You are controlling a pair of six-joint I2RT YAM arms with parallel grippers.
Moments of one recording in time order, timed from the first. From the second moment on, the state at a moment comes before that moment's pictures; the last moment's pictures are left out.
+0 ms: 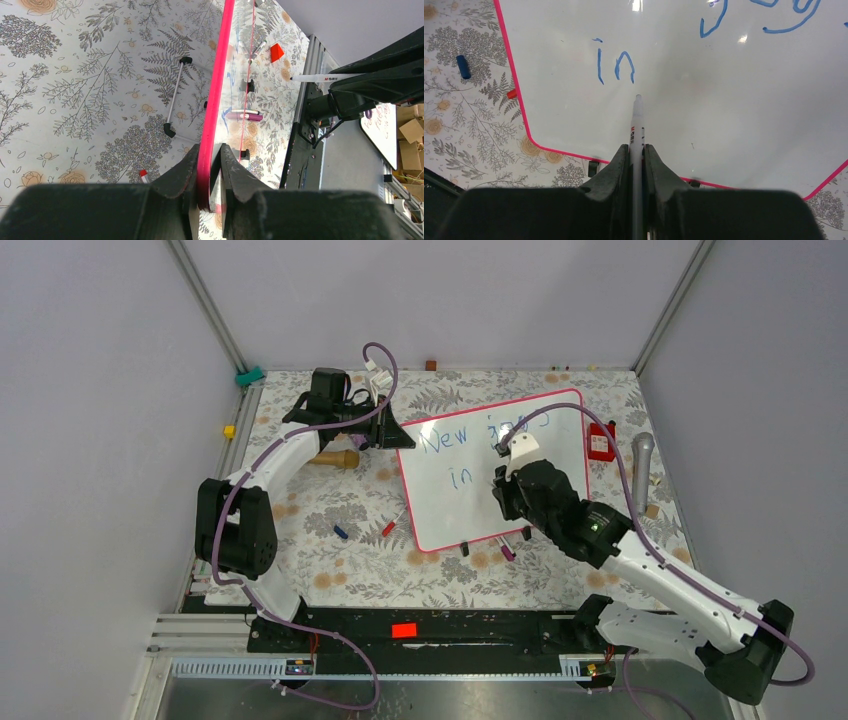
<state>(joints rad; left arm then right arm) -0.25 1.69 1.33 -0.29 1.03 -0.04 0.83 0.96 0.90 -0.50 0.33 0.21</state>
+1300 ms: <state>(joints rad) -0.25 1.69 1.33 -0.29 1.03 -0.04 0.74 1.14 0.96 -0.43 0.23 0.19</state>
